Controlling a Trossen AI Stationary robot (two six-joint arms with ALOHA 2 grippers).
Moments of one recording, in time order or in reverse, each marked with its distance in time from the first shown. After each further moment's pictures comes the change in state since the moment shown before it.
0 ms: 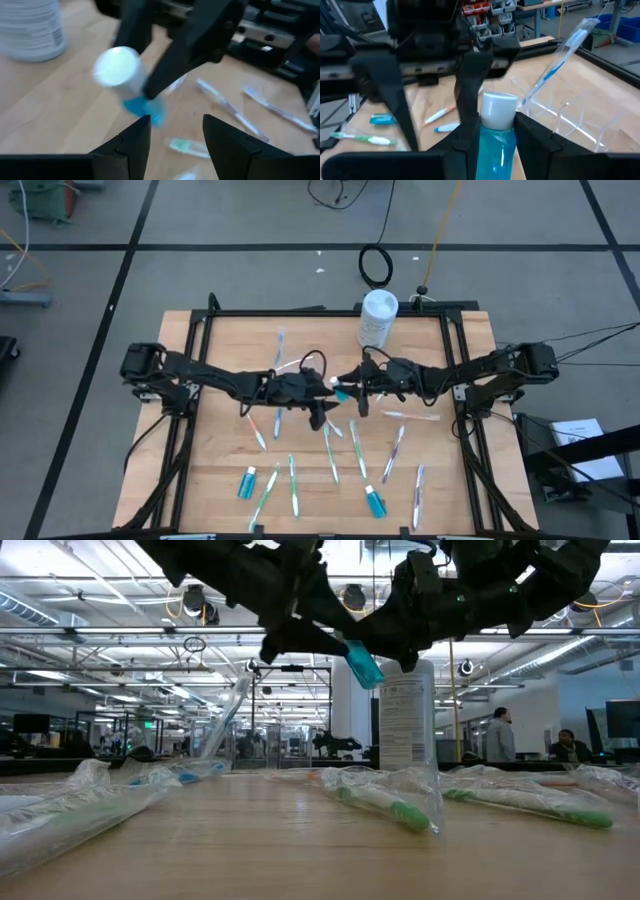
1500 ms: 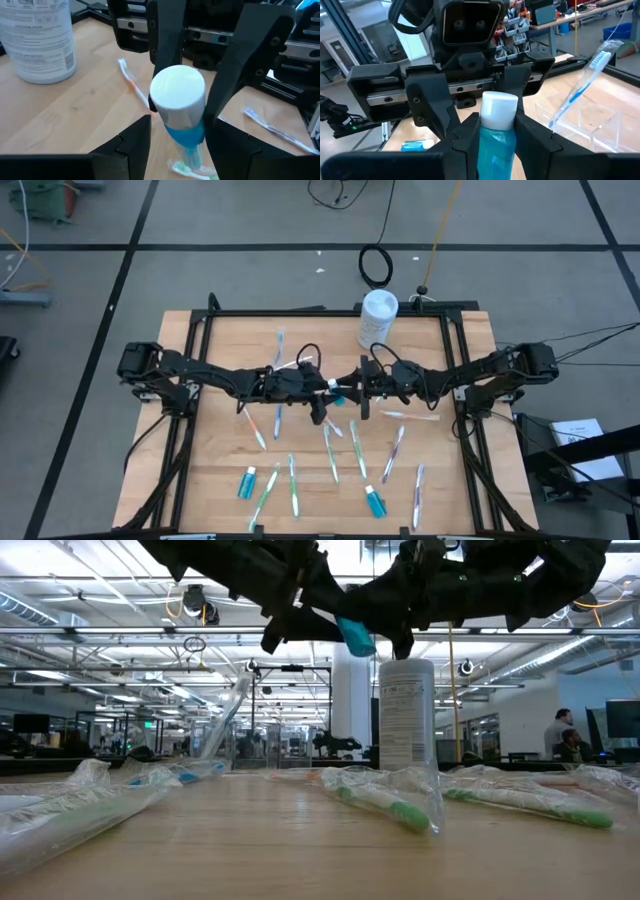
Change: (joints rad) left arm 0.012 -0.027 0.002 0.027 -0.045 0.014; right arm 0.040 0.006 0.002 0.128 -0.009 0.099
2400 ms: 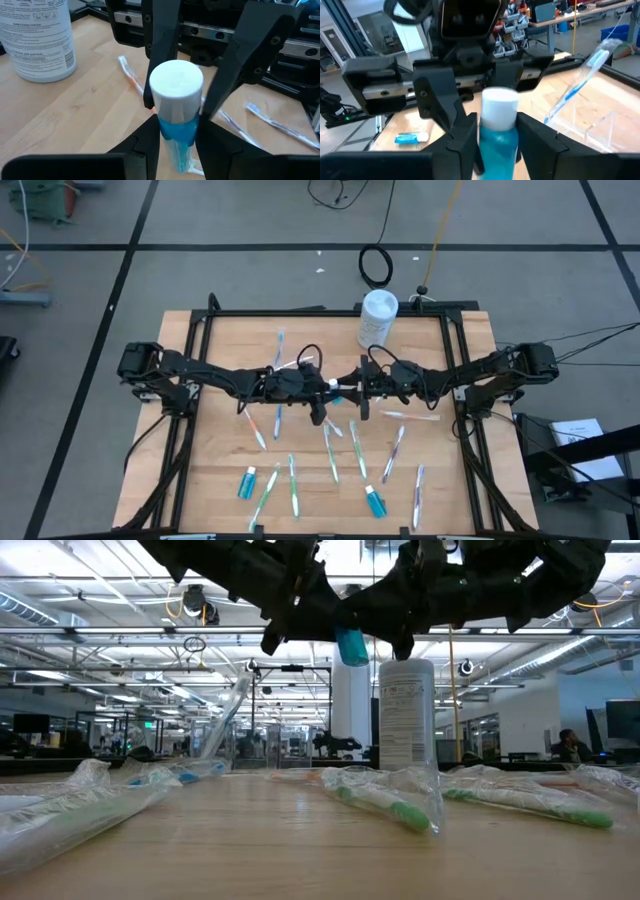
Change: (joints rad) left arm 0.001 0.000 0.000 -0.010 0.001 0.021; right arm 0.000 0.000 0.000 -0.033 -0.003 -0.045
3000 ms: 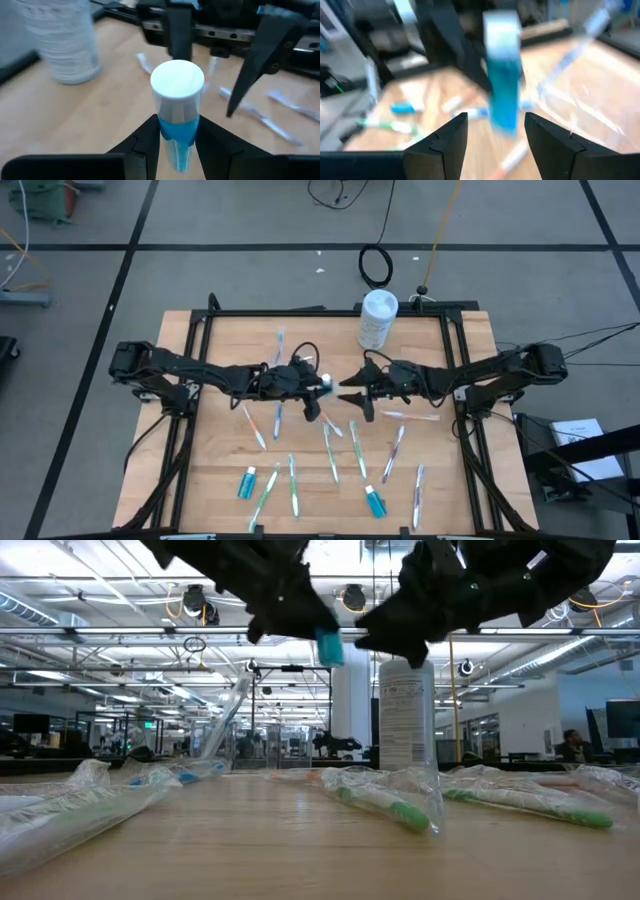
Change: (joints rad) left arm 0.002 -0.079 0.000 -0.156 -0.071 0.084; right arm -0.019 -0.086 0.000 -0.255 -0.007 -0.009
